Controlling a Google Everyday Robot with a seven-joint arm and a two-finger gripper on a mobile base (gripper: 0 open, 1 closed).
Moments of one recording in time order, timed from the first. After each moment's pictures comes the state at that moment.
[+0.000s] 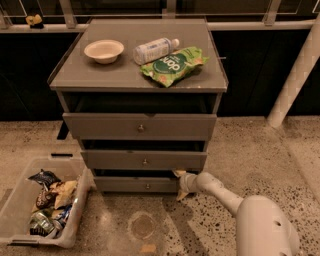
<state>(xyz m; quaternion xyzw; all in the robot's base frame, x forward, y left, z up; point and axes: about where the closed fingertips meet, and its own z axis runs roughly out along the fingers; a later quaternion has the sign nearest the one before) 0.737 -0.117 0.208 -0.74 0.54 -0.05 0.39</state>
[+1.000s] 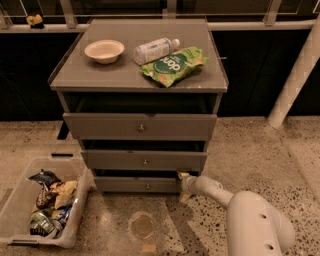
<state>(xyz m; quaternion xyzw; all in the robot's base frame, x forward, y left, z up) 0.741 -0.144 0.176 -0.72 0.59 -0.07 0.35</state>
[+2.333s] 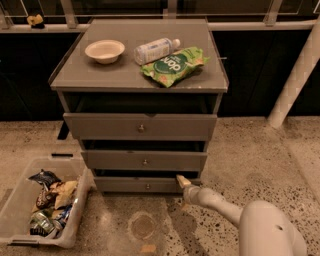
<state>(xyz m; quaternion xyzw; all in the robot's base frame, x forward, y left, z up) 0.701 -0.147 0.160 -0.72 0.58 -0.09 0.37</state>
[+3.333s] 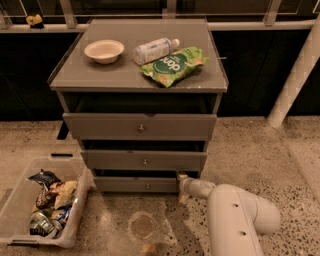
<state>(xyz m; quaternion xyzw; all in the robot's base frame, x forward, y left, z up) 0.753 -0.142 0.146 -0.71 0.61 -0.12 0.33</state>
